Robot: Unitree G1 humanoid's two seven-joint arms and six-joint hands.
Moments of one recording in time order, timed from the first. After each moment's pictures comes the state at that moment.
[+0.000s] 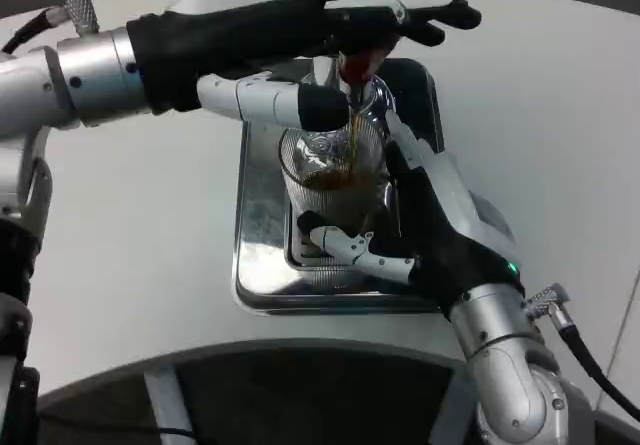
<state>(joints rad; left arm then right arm) -1.19 0.55 -0.01 0.82 -0.19 -0.74 -1.19 -0.39 -0.01 0.26 -0.15 -0.75 0.32 0.03</state>
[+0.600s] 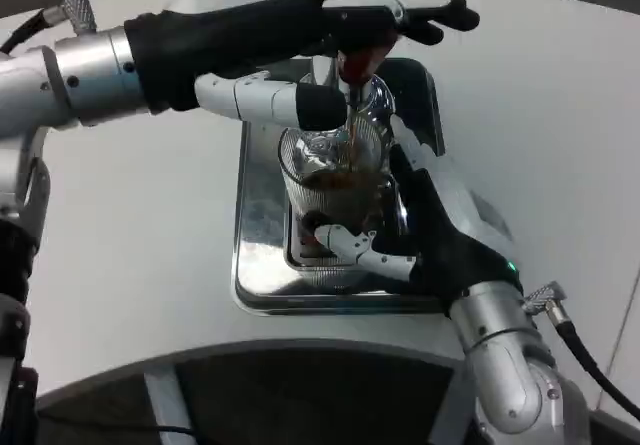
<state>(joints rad) -1.19 0.55 -0.01 0.82 -0.19 -0.74 -1.19 -0.43 -0.03 0.25 -0.08 -0.71 0.32 0.00</state>
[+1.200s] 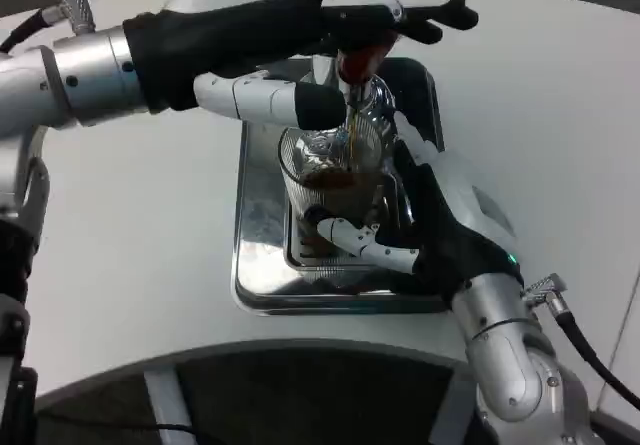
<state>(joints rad) -1.19 0.55 -0.01 0.82 -0.19 -0.74 -1.19 -0.46 -0.05 0.25 -0.04 -0.67 0.32 -0.02</state>
